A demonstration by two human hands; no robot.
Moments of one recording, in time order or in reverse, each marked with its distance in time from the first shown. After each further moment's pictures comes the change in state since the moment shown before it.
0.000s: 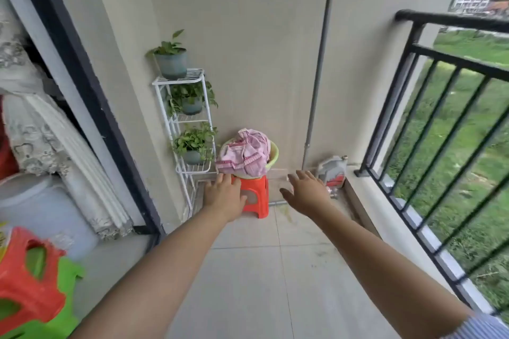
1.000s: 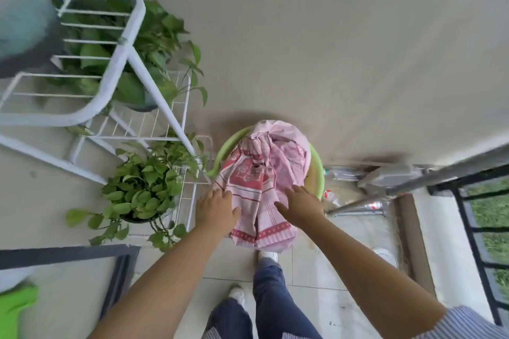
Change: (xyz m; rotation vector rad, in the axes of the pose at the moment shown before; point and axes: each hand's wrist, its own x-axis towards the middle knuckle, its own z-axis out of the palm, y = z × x) left_hand 0.660 -0.149 0.204 -0.198 -0.518 -0.189; right_hand 0.684 0.050 0.228 0.001 -0.637 0.041
